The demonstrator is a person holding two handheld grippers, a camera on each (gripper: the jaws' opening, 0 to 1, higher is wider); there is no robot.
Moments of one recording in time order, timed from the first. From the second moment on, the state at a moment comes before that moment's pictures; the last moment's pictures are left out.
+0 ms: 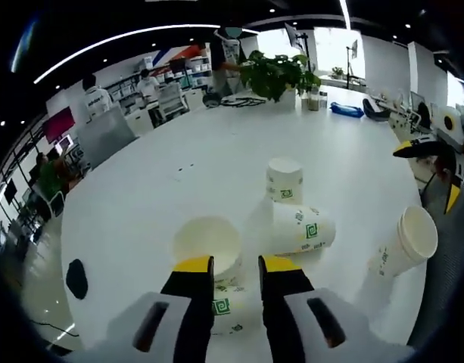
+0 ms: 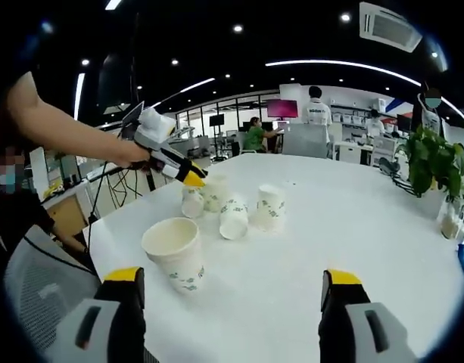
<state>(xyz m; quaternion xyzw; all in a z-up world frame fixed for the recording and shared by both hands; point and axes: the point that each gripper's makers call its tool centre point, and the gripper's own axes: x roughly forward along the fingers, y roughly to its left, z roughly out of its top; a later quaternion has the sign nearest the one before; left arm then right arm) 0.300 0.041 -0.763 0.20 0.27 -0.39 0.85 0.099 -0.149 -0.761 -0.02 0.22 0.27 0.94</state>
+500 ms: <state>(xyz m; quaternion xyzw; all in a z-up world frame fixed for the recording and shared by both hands) 0.311 0.029 -0.780 0.25 0.30 -0.42 0.82 0.101 -0.155 -0.763 -0.01 0.22 0.26 0.94</state>
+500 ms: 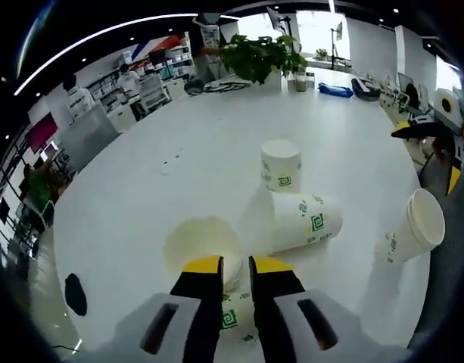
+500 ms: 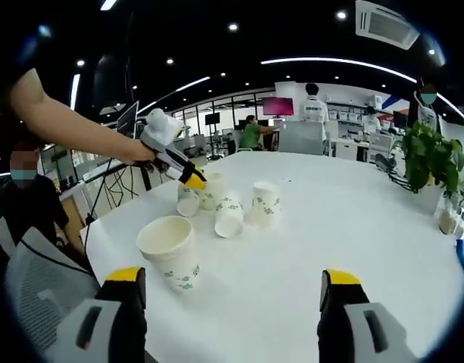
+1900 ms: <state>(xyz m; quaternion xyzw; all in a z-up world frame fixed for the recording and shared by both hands) 0.313 0.035 -0.761 0.26 0.28 -0.42 0.82 0.101 -0.154 -0.759 -0.01 0.22 0.26 0.94</state>
